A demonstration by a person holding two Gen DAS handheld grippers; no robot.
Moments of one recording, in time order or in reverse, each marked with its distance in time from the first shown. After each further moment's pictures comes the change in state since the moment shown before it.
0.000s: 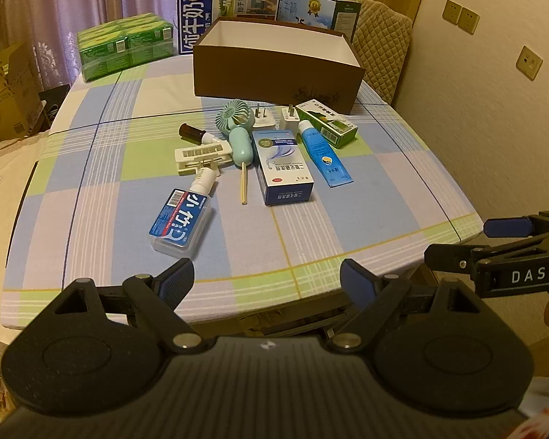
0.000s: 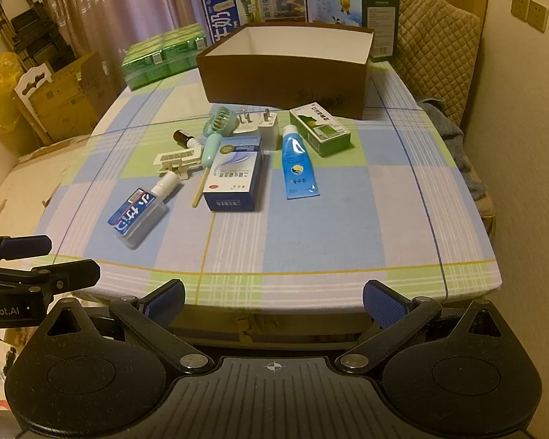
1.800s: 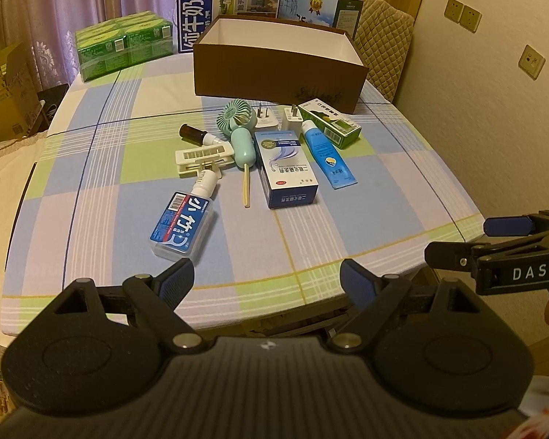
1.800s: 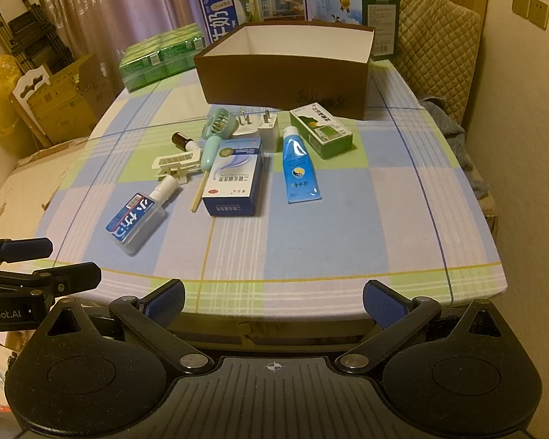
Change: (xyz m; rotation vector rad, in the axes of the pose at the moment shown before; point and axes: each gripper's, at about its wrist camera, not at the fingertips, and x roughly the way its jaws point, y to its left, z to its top) left arm 0.004 0.001 0.002 -0.005 0.005 0.008; right arm 0.009 0.000 0.012 0.005 0.003 0.006
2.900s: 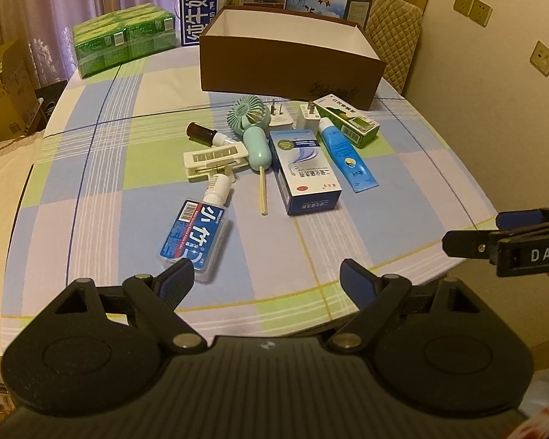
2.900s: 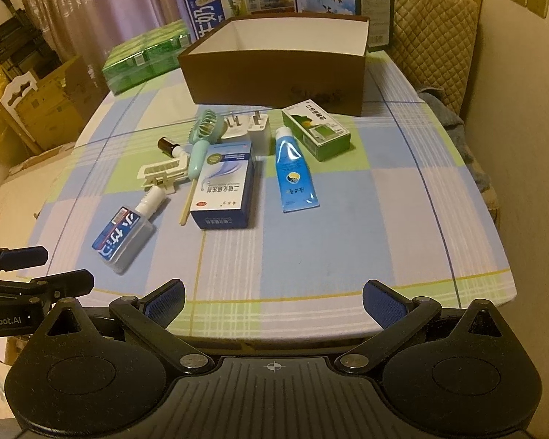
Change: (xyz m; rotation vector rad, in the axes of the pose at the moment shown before) left arm 0.036 0.024 0.013 -0.010 0.026 0.022; right arm 0.026 -0.008 0.018 0.043 0.022 -0.009
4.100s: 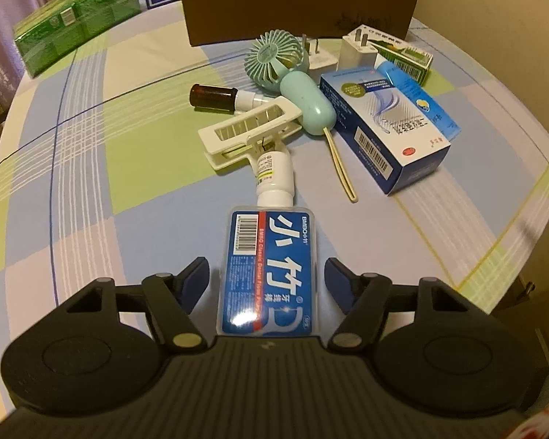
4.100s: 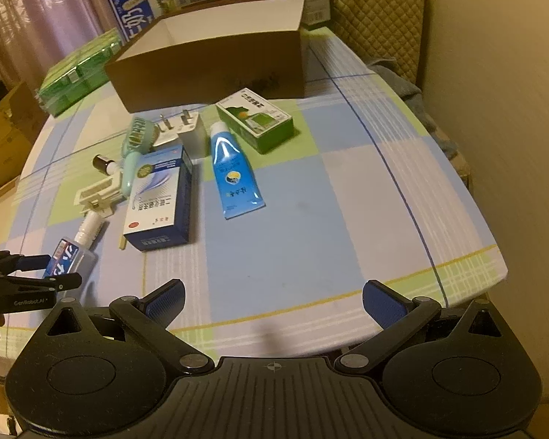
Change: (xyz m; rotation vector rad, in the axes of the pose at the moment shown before) left arm 0.132 0.070 0.025 0.203 0.135 -0.008; right arm 0.036 -0.037 0.011 0.159 0.022 -0.102
